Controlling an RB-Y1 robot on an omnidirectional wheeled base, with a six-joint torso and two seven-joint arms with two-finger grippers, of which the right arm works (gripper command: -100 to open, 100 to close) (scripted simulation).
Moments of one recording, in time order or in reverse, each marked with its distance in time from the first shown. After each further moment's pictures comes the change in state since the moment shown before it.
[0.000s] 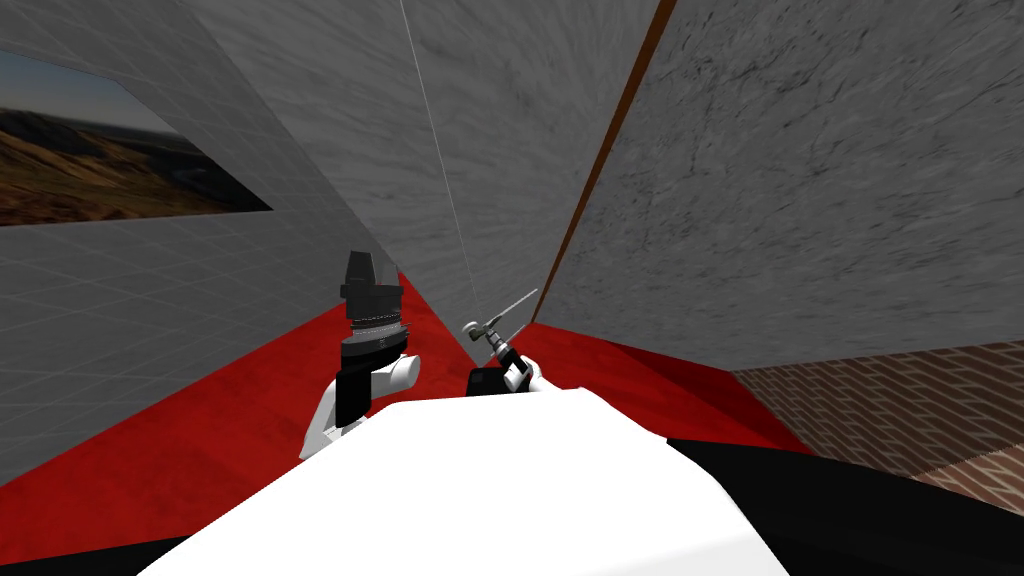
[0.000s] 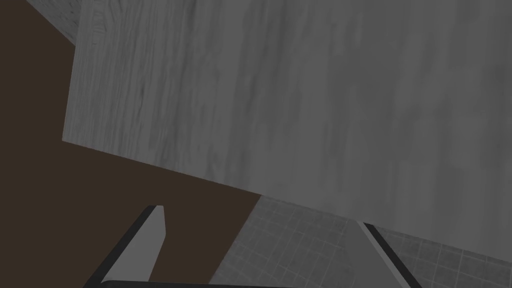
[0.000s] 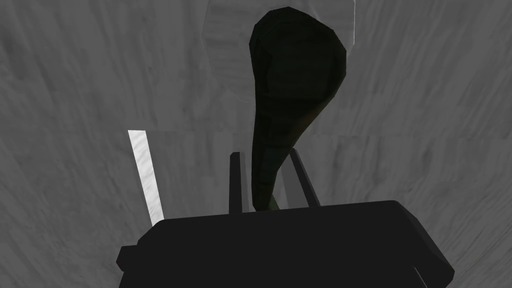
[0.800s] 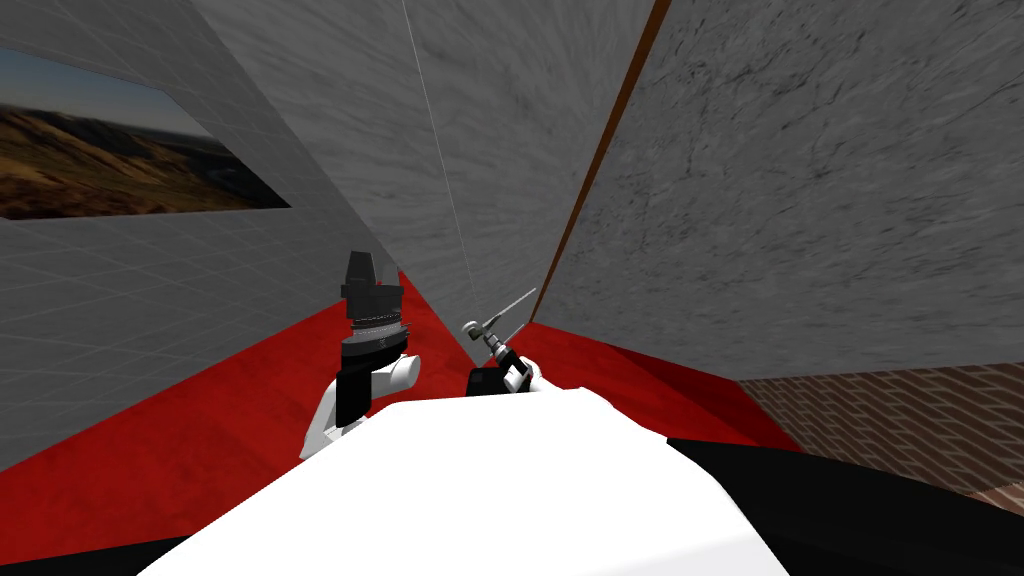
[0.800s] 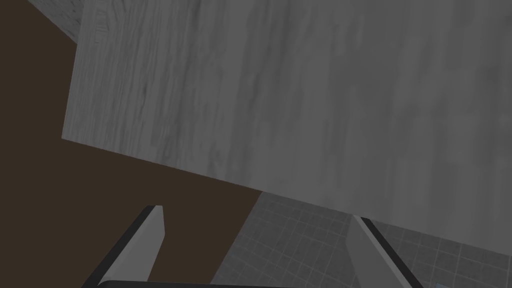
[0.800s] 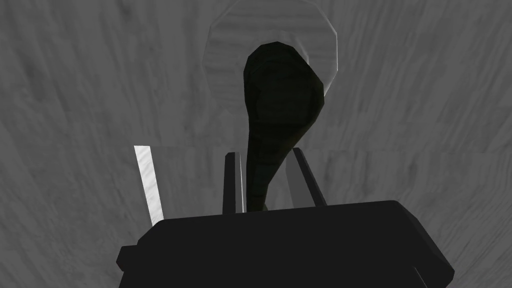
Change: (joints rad) arm -0.005 -0.023 0.052 -0.032 -0.013 0.012 -0.008
